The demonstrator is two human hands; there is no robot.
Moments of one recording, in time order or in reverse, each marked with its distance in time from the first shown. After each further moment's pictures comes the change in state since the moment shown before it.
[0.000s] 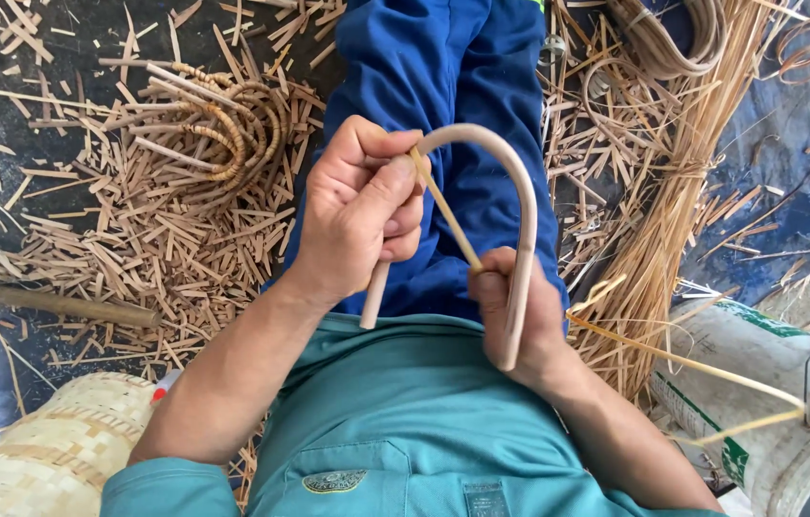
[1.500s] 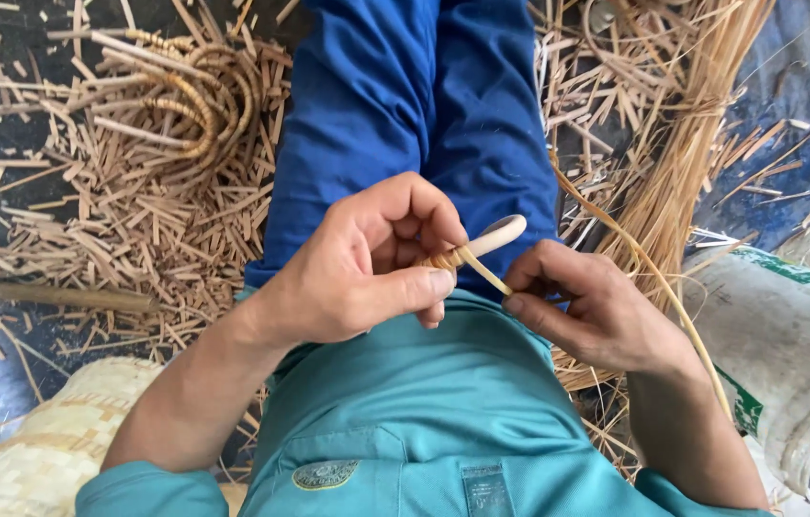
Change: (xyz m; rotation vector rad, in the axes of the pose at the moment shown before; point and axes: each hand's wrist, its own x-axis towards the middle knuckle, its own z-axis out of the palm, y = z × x) left_hand -0.028 0.019 0.026 0.241 -0.298 -0.394; right_hand 0.018 -0.056 -0.075 -0.044 -0.450 0.321
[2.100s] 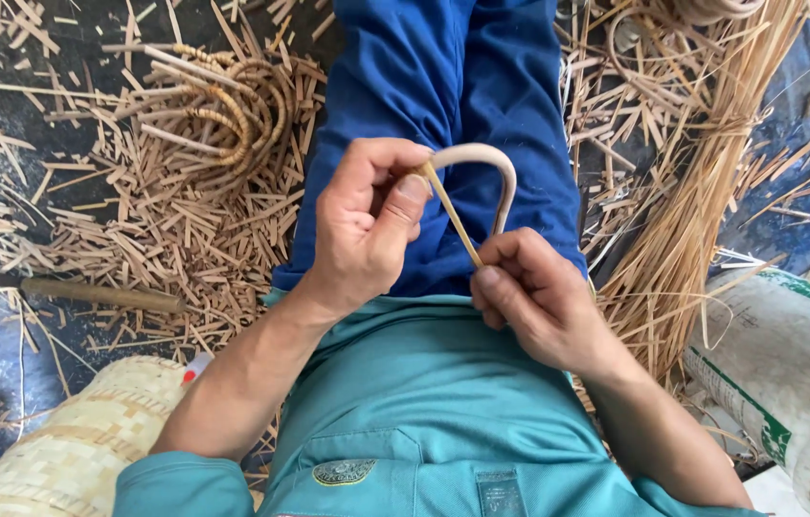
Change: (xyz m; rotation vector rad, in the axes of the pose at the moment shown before) left_hand 0.011 -0.042 -0.022 0.411 0.474 0.453; right_hand 0.028 0.002 0.053 0.365 0.154 -0.009
